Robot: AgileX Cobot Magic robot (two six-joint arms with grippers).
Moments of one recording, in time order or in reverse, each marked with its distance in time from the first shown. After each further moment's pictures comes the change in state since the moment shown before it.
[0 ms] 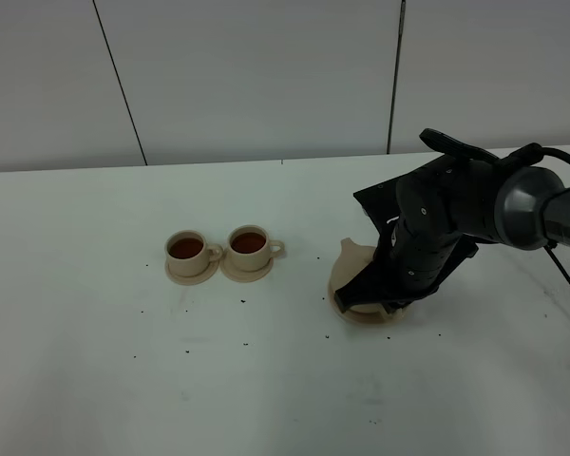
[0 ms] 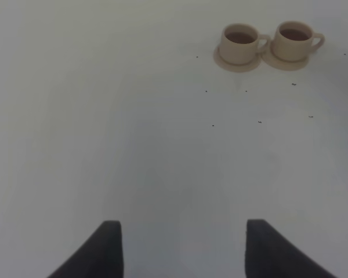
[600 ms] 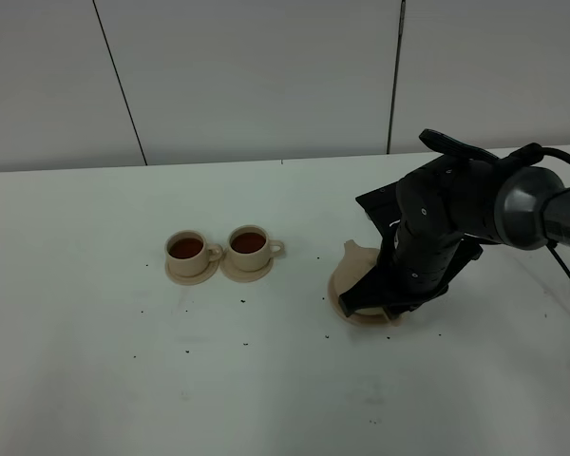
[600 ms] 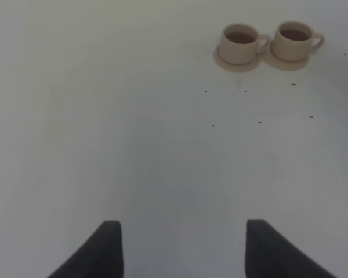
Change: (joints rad) left arm 0.000 0.000 0.000 0.000 0.000 0.000; right arm 0.000 0.001 0.000 -0.013 0.035 0.001
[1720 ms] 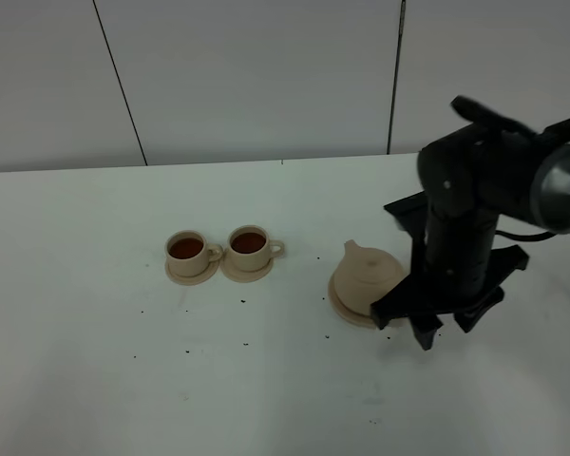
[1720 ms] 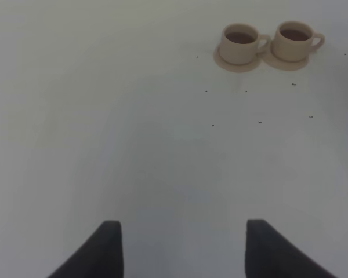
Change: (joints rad) left arm 0.000 0.000 0.000 0.000 0.000 0.000; right arm -0.034 -0.106 0.000 0.041 0.343 -0.003
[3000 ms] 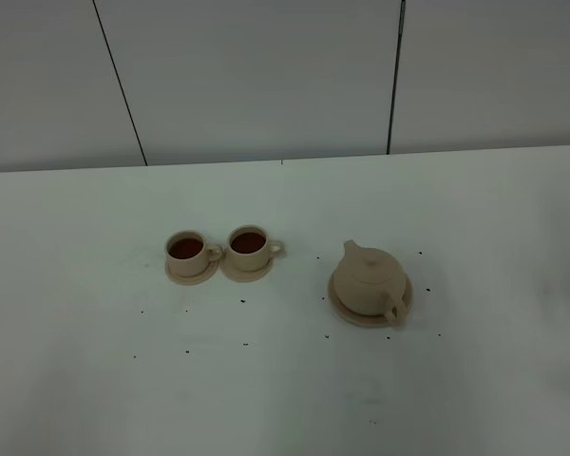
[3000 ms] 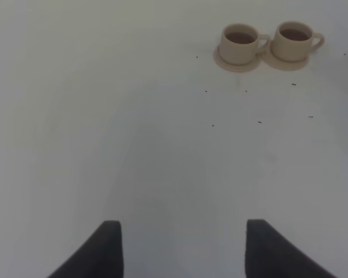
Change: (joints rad) left arm 0.000 0.000 0.000 0.000 0.000 0.000; right arm -0.463 -0.745 0.545 0.160 -0.080 -0.107
